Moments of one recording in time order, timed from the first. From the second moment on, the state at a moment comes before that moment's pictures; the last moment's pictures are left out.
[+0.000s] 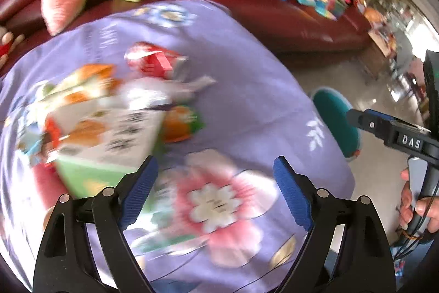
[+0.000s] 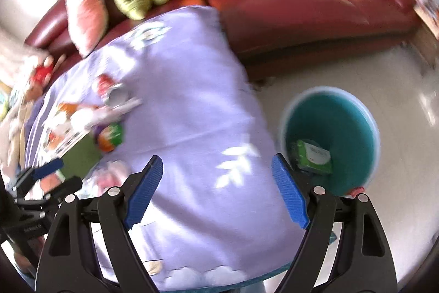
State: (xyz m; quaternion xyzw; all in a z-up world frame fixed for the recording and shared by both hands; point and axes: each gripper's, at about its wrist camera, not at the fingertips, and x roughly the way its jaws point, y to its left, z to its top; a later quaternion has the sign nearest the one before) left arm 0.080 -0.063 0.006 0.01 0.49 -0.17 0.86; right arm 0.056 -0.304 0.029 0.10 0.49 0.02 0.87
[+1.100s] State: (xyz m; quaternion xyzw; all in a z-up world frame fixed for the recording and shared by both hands) left arm 0.049 0.169 -0.064 -0.13 0.48 -0.03 0.87; right arm 0.045 0.003 0.006 -0.24 0.51 0.20 0.80
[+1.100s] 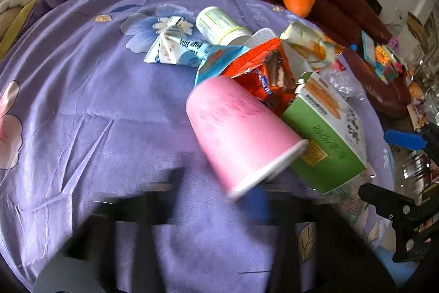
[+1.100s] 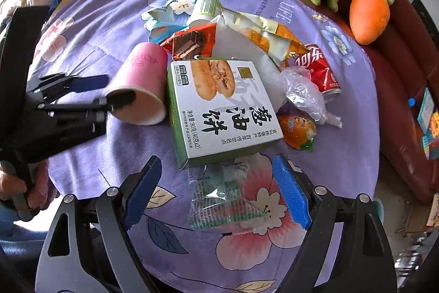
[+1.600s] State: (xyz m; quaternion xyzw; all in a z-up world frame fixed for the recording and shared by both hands) left arm 0.033 0.222 -0.068 -0.15 0.47 -0.01 0.87; right arm 0.023 0.065 -0.057 -0.45 0.43 0.15 0.77
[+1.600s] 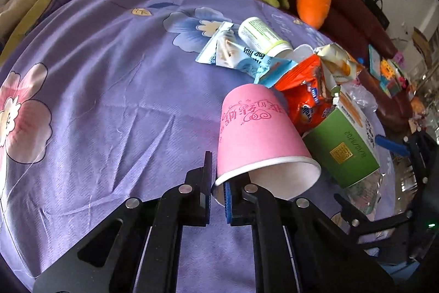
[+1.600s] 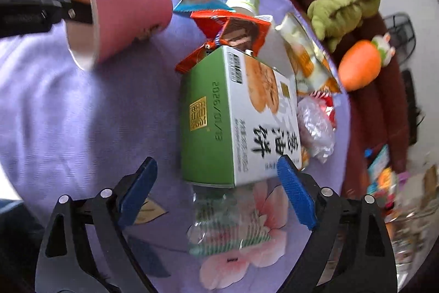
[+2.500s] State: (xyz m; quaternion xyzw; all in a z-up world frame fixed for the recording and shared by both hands) left arm 0.044 0.151 -0.025 -0.10 0.44 -0.06 0.89; right arm 0.106 -0.106 0.025 -0.01 0.51 0.17 0.84
